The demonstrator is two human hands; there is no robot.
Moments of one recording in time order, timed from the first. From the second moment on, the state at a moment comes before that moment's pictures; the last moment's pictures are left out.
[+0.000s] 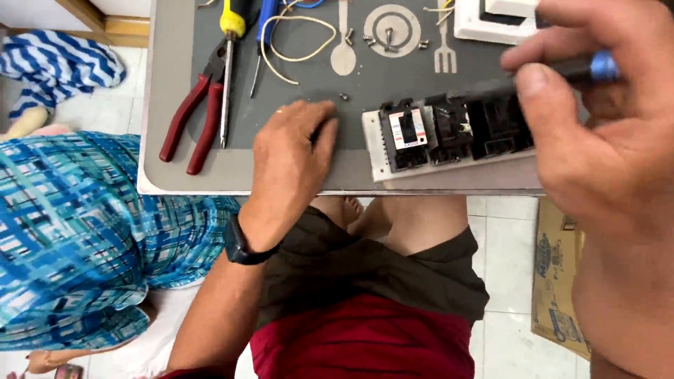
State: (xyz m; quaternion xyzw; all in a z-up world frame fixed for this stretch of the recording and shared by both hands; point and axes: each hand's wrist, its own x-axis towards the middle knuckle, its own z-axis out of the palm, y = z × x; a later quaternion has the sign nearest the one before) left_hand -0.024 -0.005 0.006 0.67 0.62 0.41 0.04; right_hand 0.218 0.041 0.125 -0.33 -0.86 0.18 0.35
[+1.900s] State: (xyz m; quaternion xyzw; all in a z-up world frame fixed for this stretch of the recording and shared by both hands) left_hand 0.003 0.006 0.005 0.79 0.52 0.30 0.12; right_hand 0.271 0.009 0.083 -0.39 -0.72 0.29 0.50
